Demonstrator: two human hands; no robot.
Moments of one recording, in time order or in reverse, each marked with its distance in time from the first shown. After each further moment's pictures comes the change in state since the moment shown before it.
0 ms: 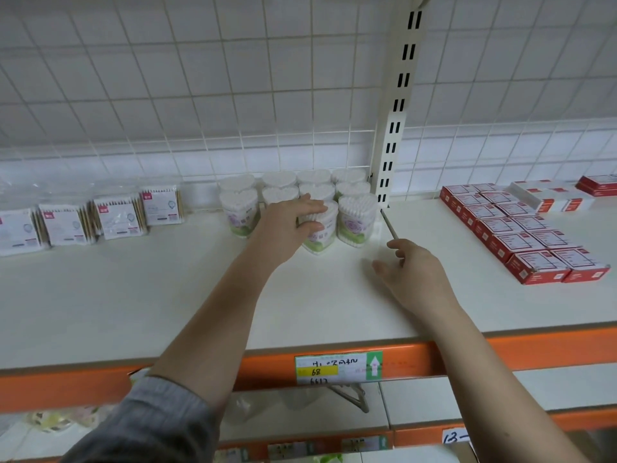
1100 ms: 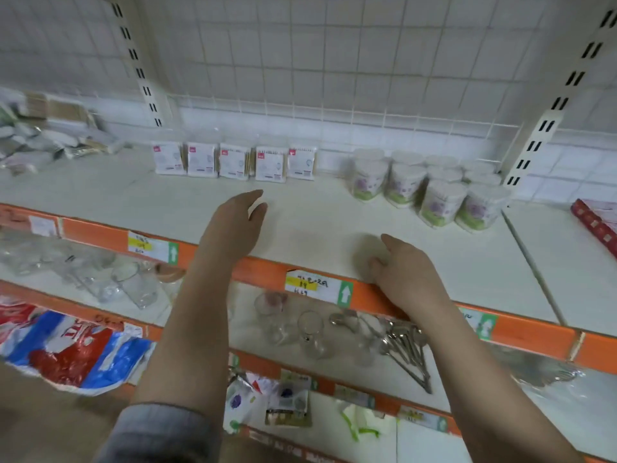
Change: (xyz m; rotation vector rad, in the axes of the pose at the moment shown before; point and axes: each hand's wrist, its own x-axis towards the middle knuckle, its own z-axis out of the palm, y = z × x) left_hand -0.194 -0.030 -0.170 0.411 0.325 -0.517; right_hand -0.109 -0.127 0.067 -0.158 -0.306 -0.322
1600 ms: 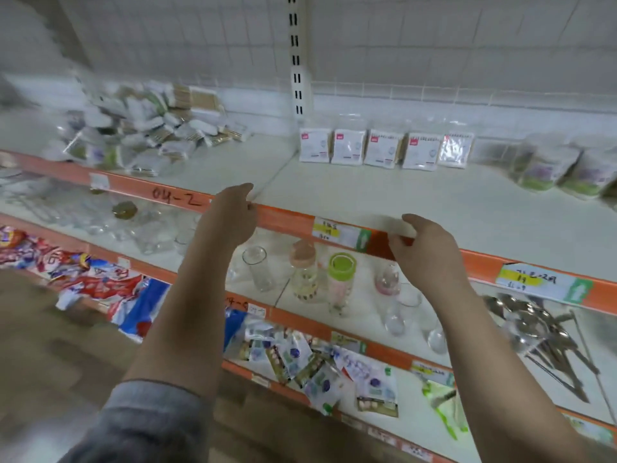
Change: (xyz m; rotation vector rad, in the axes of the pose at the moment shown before) left_hand -0.001 -0.227 -0.175 0.208 -0.037 -0.210; right_hand -0.012 -0.219 0.139 0.110 0.148 -0.063
